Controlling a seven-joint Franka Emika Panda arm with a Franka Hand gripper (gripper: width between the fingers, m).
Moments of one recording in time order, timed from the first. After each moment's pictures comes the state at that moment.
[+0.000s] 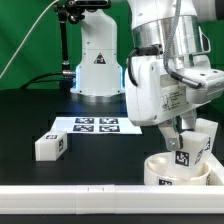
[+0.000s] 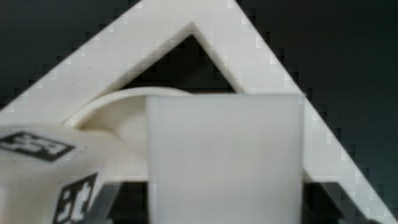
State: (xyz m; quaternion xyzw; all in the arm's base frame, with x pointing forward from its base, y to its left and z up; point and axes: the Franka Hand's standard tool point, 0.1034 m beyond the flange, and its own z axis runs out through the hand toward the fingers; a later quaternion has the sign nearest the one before) arm 0.637 0.079 0.075 -0.42 0.89 0.03 0.14
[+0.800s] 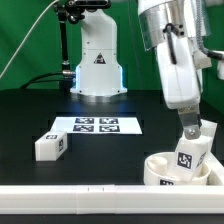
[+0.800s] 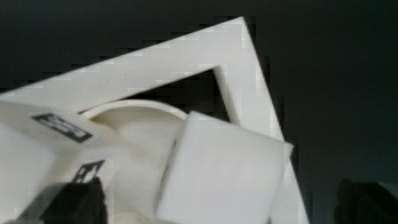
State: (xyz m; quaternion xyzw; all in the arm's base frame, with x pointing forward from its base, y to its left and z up) arm 0.644 0.089 0.096 -0.61 0.78 0.01 0.15
